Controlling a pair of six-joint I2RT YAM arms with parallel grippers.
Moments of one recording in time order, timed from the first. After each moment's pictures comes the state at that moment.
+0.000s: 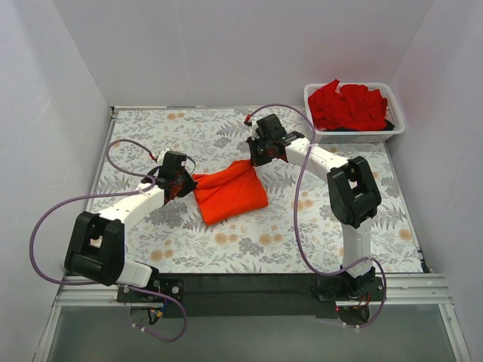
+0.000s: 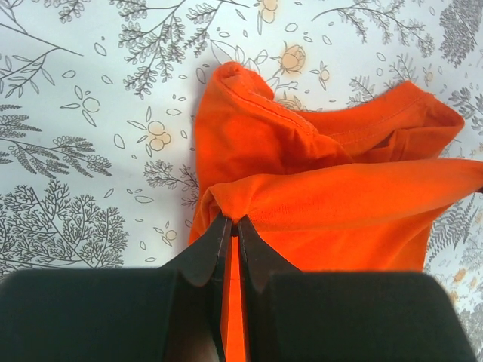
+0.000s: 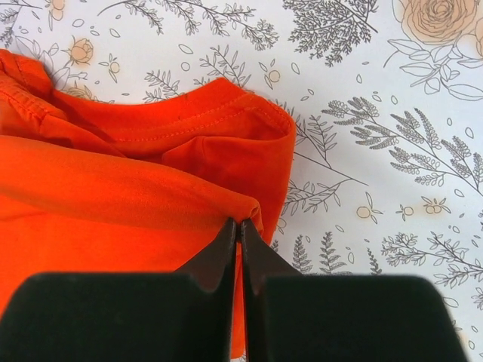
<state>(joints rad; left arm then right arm) -0.33 1.41 0.81 -0.25 -0.15 -0.85 0.58 2.02 1.56 -0.40 -0.17 0.13</state>
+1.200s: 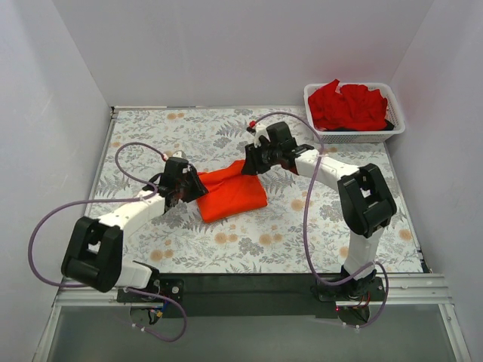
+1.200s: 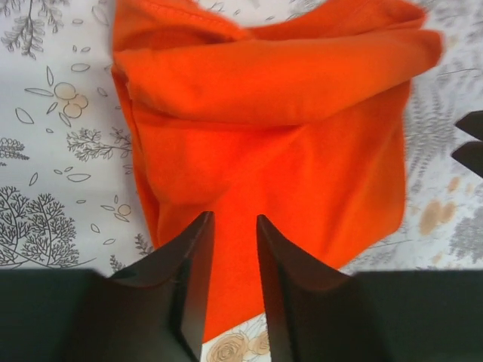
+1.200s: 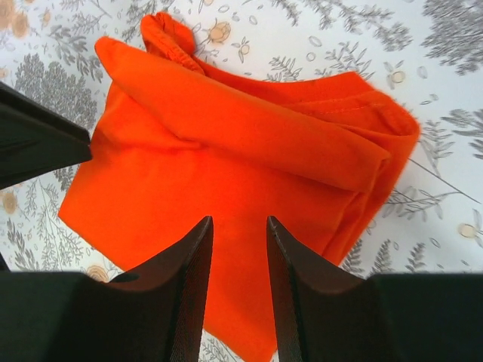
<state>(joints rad) -0.36 1.32 0.70 -0.13 0.03 -0.74 0.56 1.85 1.31 -0.15 -0.45 0.15</state>
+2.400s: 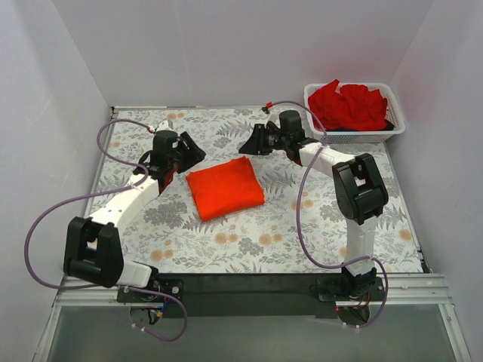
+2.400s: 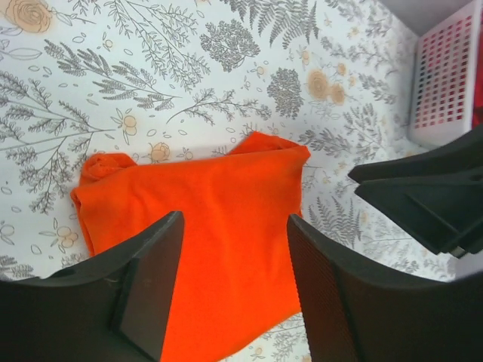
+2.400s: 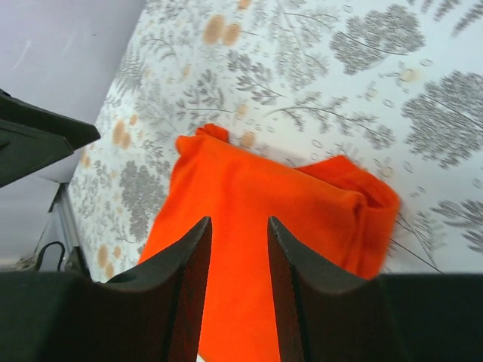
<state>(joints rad) -0.28 1.44 0.99 -0.14 -0.01 -0.72 0.44 2.01 1.39 0.17 -0.68 0.49</state>
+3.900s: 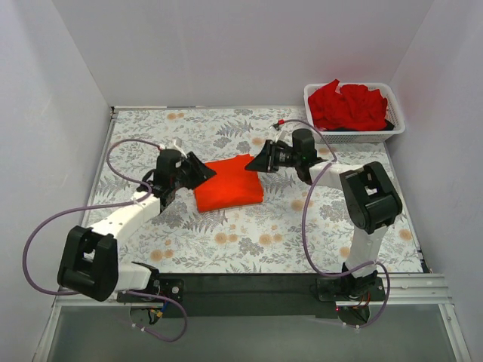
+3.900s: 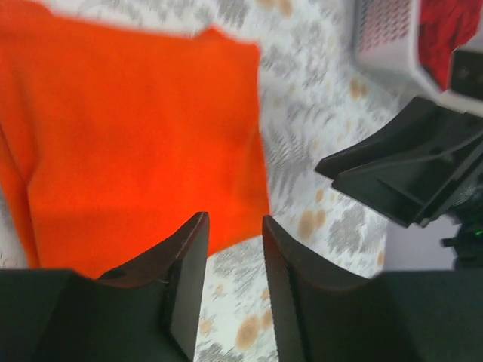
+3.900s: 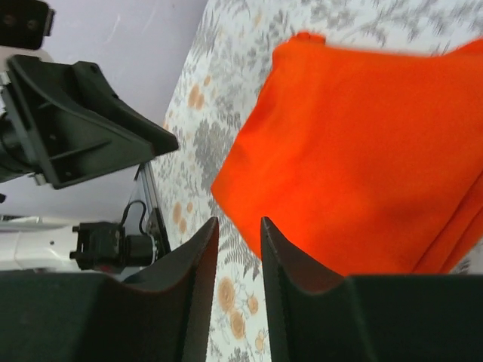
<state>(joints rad) -0.31 1.32 0.80 0.01 0.17 -0.84 0.40 1.88 1.08 0.49 -0.86 0.75</state>
